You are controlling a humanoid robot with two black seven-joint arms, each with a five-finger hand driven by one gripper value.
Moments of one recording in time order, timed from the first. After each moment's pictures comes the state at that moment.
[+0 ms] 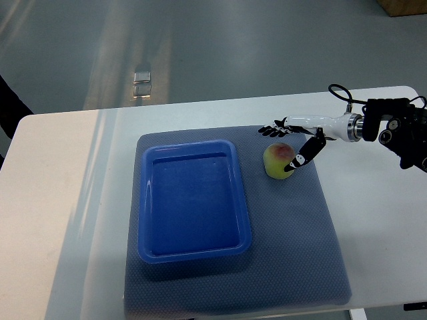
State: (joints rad) left arm -0.03 0.00 -0.04 -0.16 0.00 0.04 0.09; right arm 0.94 -0.43 0.37 0.75 -1.26 0.47 0.40
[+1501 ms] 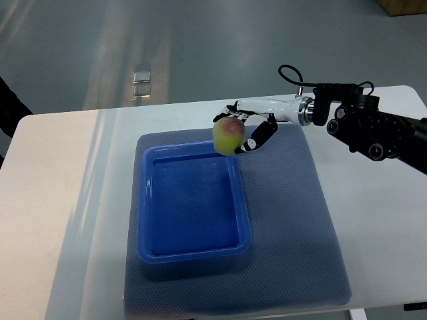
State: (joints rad) left arm -0.03 0.00 -0.04 -0.16 0.00 0.04 0.09; right arm 1.08 -0.20 0.27 0.65 -1.28 0.34 0.43
